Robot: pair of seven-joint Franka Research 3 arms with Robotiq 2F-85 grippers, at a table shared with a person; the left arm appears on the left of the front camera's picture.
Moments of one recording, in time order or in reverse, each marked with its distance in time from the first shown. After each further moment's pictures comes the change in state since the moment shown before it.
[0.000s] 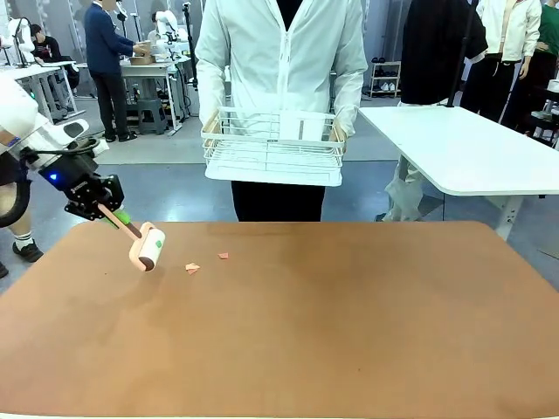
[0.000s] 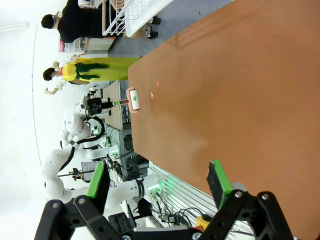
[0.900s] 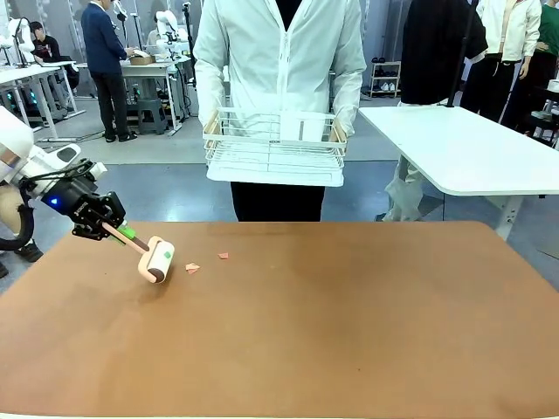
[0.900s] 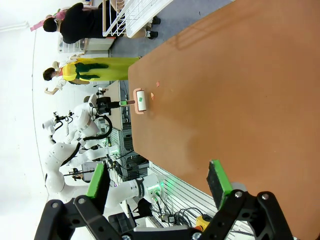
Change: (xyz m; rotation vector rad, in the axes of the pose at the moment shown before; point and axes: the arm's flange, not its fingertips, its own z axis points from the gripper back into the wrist) left arm -0.003 0.043 -0.040 -0.180 0.042 0.047; right arm 0.000 0.000 0.000 0.000 0.000 0.000
